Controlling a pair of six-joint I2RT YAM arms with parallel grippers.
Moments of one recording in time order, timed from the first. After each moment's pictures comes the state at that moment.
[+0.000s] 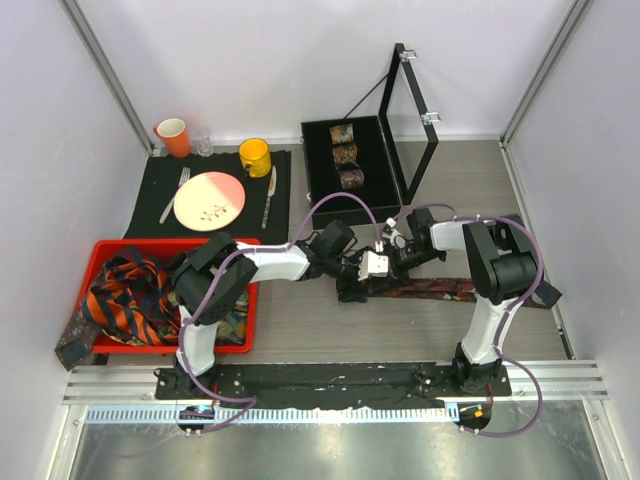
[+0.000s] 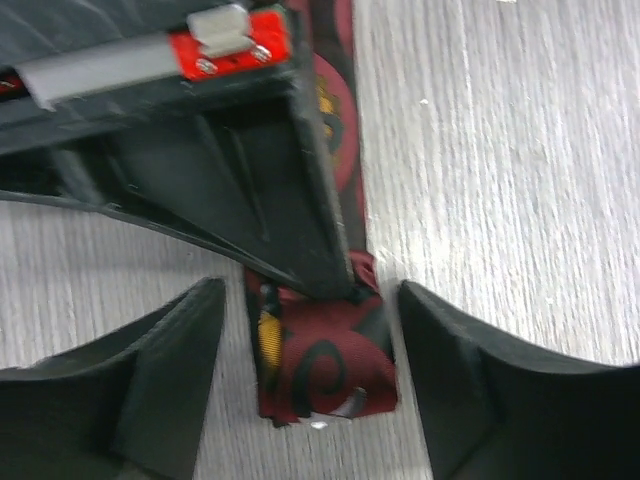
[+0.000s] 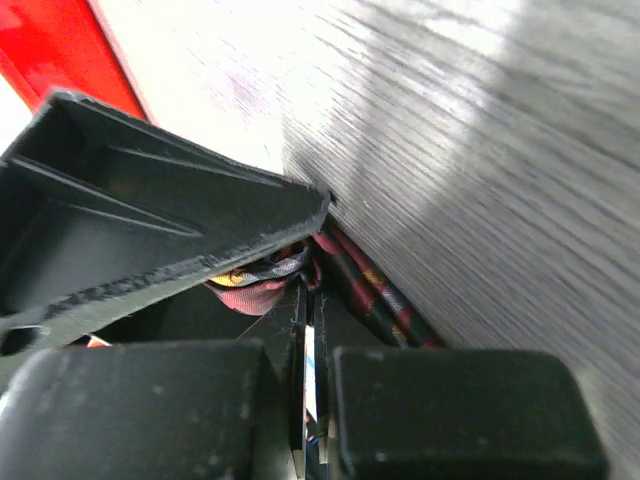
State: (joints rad) left arm -0.86 1.96 1.12 0.03 0.61 0.57; right arm 0.21 1.89 0.91 -0.46 -0.91 0.25
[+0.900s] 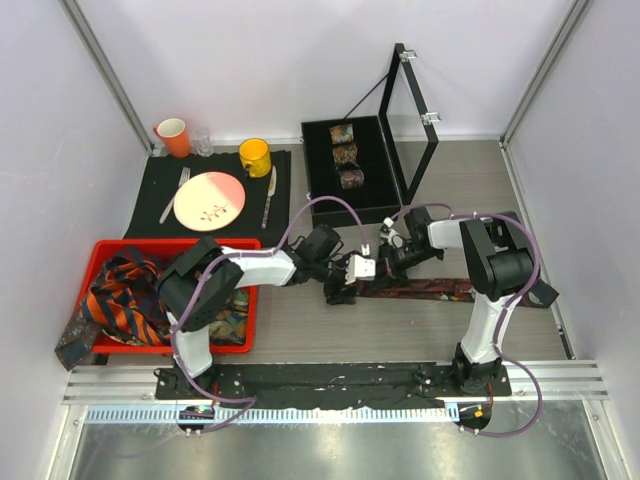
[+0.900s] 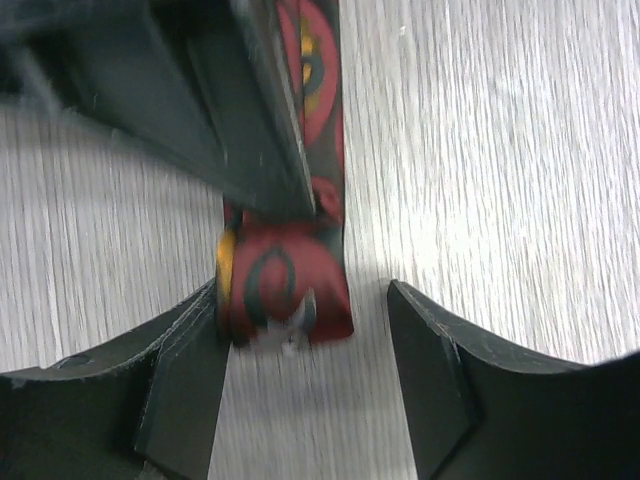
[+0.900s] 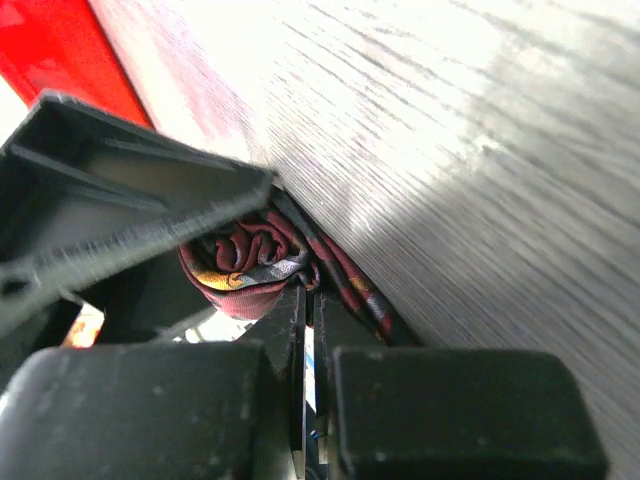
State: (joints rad) left arm -0.83 1.87 1.00 0.03 0.61 0.60; right arm 0.23 1.91 0.93 -0.46 -0.89 0.25
